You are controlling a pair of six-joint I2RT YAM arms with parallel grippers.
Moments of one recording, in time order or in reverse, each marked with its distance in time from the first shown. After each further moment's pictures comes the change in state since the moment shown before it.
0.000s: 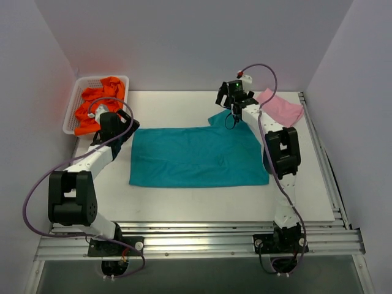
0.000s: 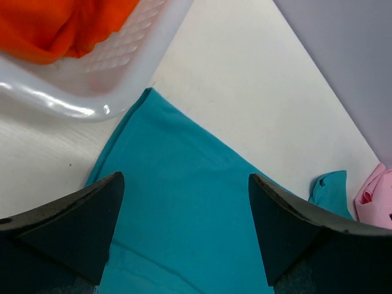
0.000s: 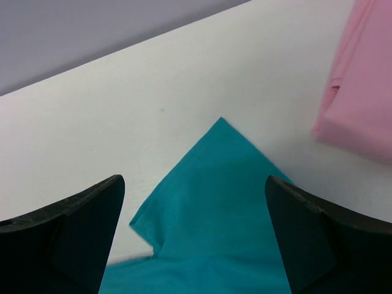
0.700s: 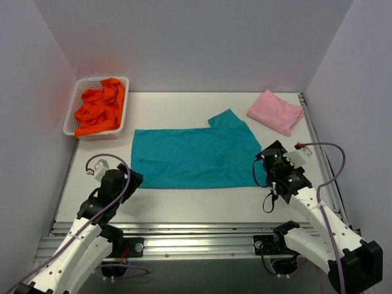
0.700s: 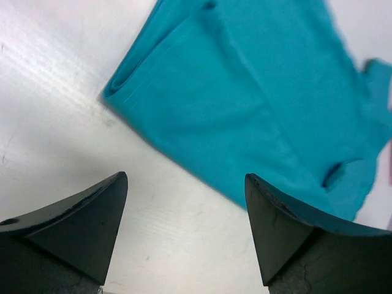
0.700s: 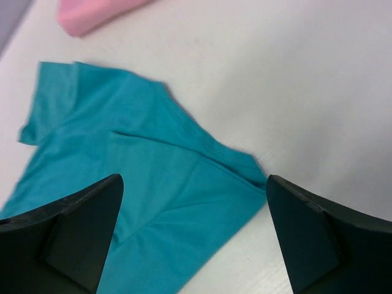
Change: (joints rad) left arm -0.321 -0.913 -0.520 -0.616 -0.187 -0.269; right arm 0.084 -1.274 -1.184 -0.337 0.386 0.593
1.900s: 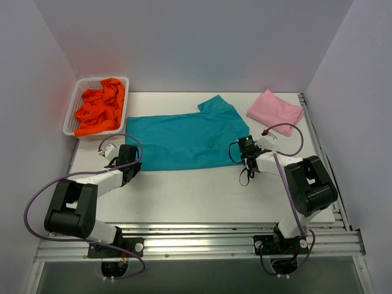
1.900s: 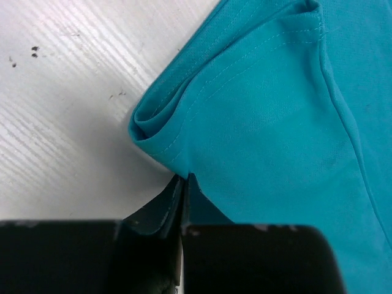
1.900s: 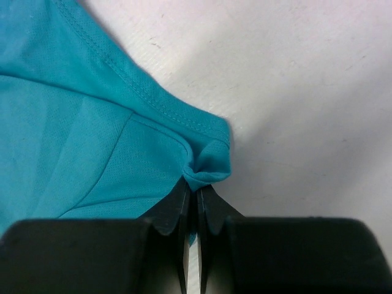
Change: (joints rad) left arm 0.153 0.825 0.166 0.523 -0.101 0.028; right arm -0.019 0.759 0.158 0.477 -0.120 -0.148
